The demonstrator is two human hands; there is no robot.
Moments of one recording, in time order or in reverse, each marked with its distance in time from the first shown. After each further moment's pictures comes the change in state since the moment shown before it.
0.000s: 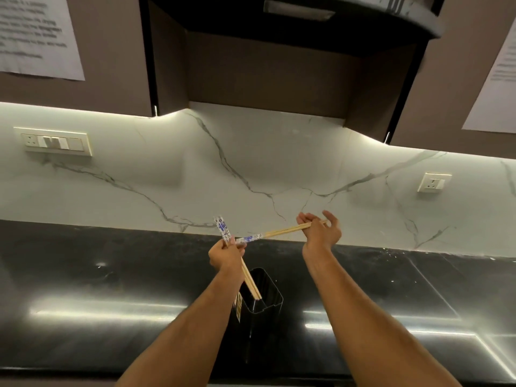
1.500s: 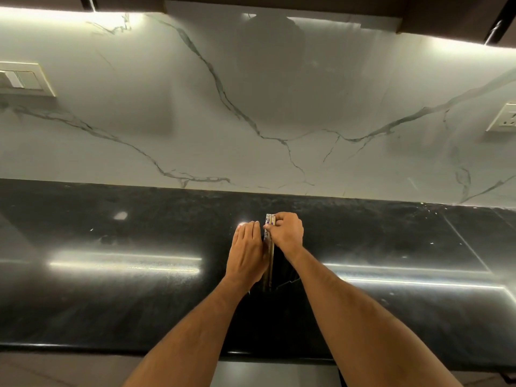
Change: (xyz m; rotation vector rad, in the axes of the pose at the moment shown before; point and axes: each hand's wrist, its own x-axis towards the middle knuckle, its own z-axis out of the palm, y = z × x) left_hand 0.073 -0.121 -0.030 1.476 -0.482 1.039; right_hand 0.044 0.189 -0.028 -1.333 -0.460 -0.062
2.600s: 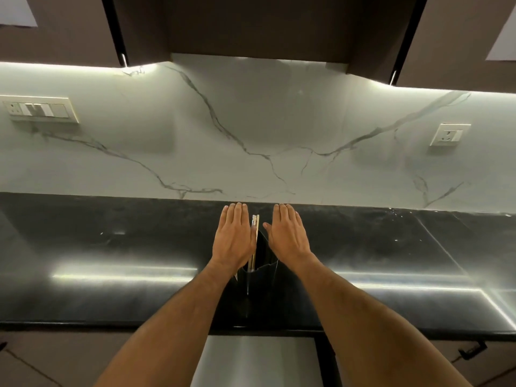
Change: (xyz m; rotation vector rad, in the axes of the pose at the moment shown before) left_hand -0.030 0.058 -0.101 0.286 0.031 0.007; right_hand -0.095 0.002 -0.096 -0.775 0.167 -0.577
